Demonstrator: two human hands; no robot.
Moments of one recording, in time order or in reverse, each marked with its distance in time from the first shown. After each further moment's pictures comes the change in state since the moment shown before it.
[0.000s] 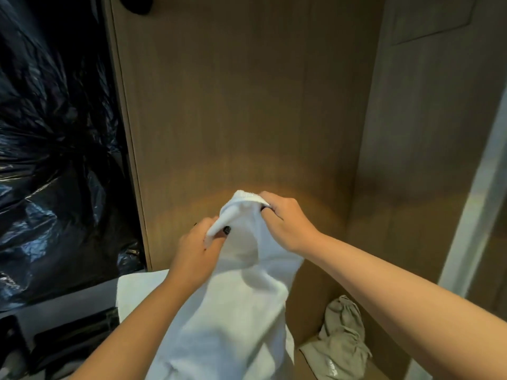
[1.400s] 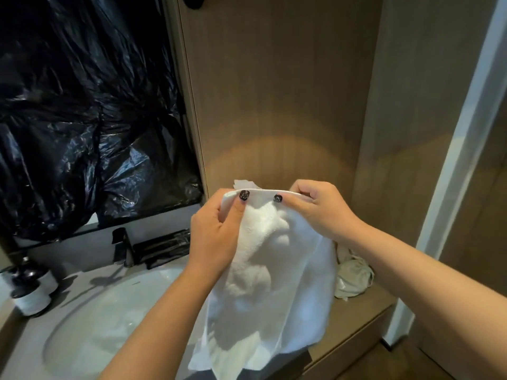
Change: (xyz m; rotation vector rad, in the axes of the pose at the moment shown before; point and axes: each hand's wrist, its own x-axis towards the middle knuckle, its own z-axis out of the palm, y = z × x) left_hand -0.230 0.126 -0.125 -0.230 0.172 0.005; right_hand -0.204 -0.152 0.005 0.159 0.080 0.021
